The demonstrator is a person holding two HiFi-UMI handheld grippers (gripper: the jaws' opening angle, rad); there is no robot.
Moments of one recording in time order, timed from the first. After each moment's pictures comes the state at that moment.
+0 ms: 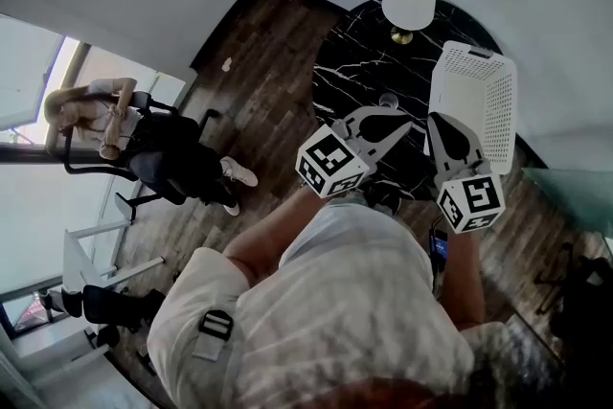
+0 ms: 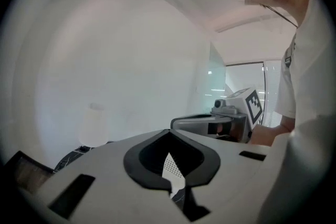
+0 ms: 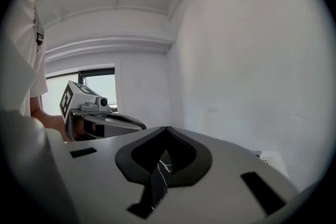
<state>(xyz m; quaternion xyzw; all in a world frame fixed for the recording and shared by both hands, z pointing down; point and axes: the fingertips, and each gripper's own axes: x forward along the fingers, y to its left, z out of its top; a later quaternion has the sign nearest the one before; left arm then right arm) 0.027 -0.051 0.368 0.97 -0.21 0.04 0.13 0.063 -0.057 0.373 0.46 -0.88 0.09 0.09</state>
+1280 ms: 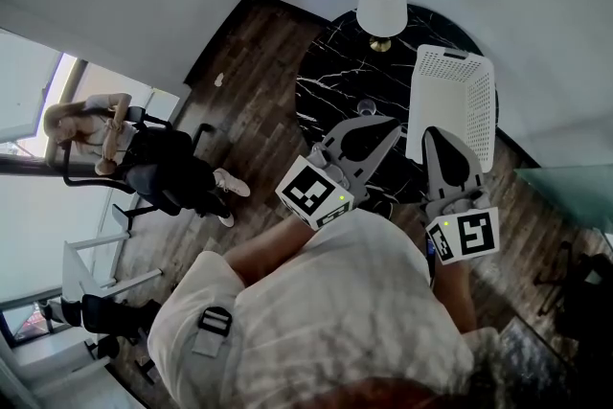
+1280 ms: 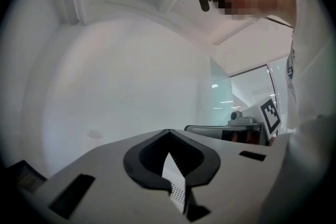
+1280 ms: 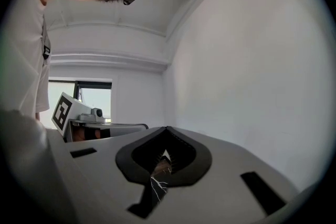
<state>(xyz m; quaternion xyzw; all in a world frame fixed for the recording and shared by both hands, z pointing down) 0.057 -0.028 0.282 0.96 -0.28 -0.06 0.07 0.108 -0.015 0.291 0.49 -0.87 0.03 0.01</state>
